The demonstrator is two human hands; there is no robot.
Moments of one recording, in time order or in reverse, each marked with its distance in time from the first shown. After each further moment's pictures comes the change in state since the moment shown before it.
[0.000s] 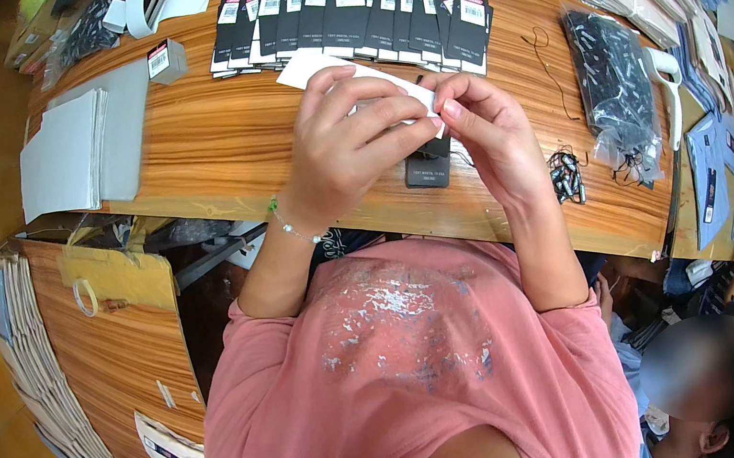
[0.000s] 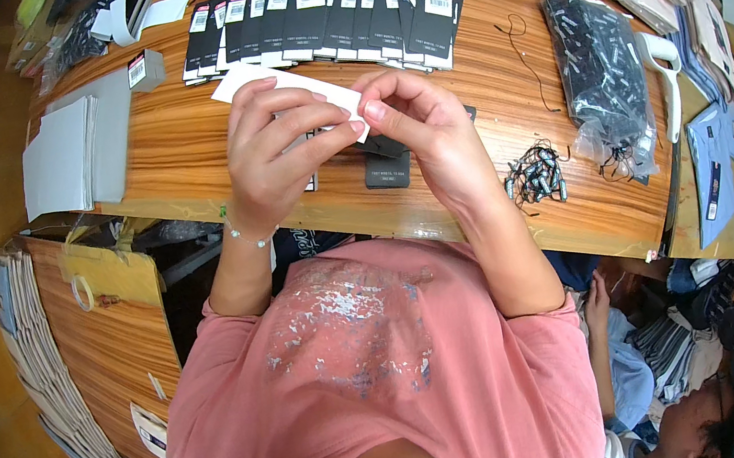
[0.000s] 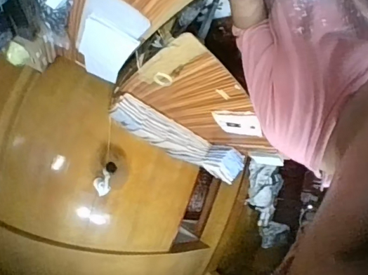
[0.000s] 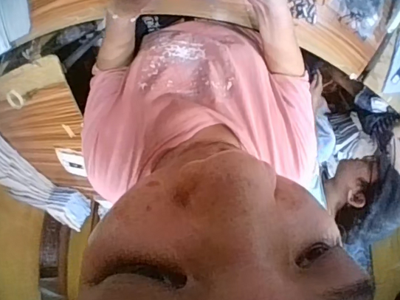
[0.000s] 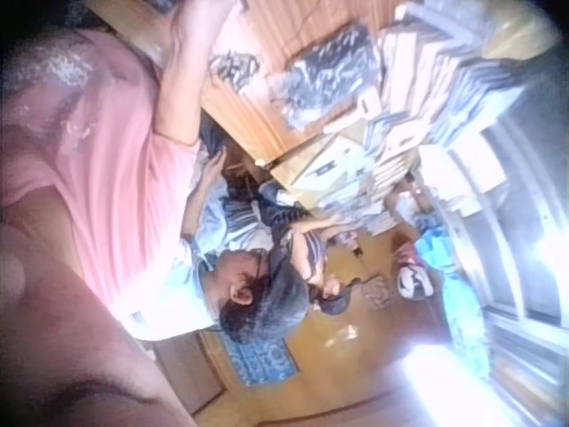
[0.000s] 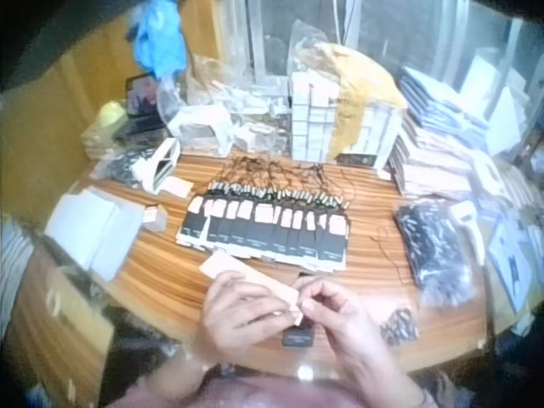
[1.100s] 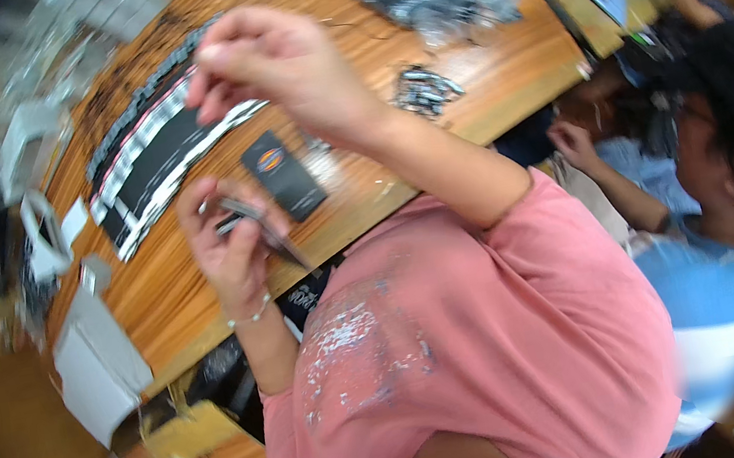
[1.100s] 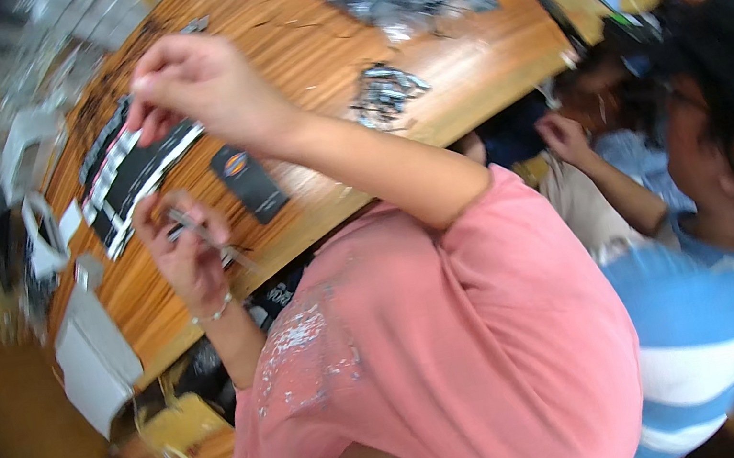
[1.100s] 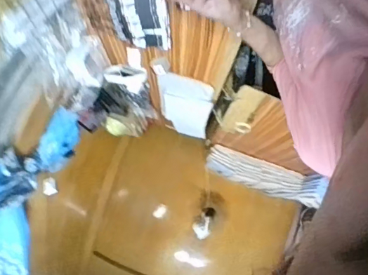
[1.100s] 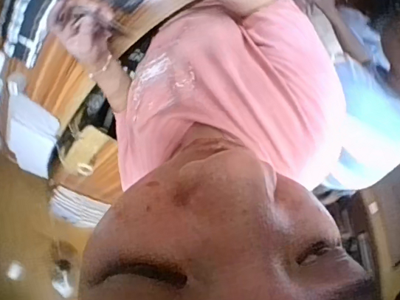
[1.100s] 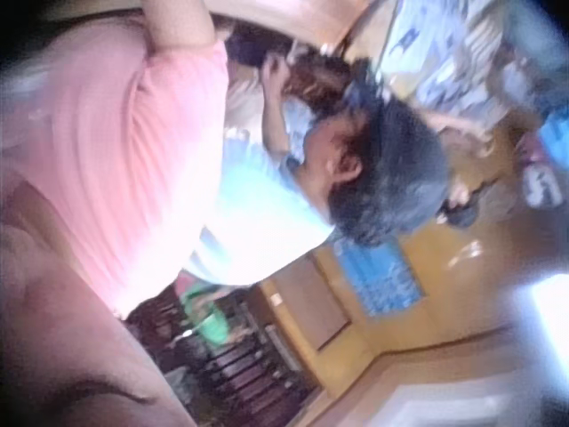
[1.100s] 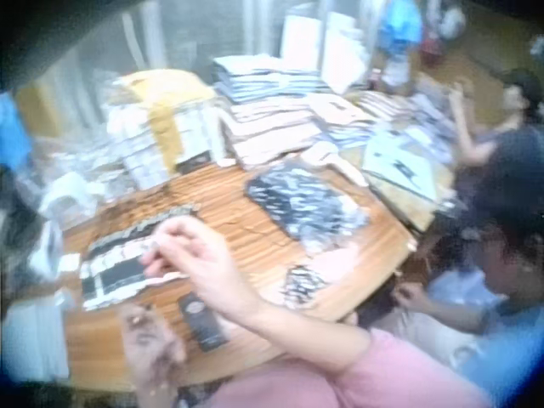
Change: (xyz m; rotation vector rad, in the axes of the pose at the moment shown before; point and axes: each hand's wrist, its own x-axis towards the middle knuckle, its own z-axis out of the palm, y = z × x) left_hand -0.009 0.035 0.034 -1.452 -0.050 -0.754; right_hand 0.004 -0.038 -0.018 0.134 0.138 -0.563
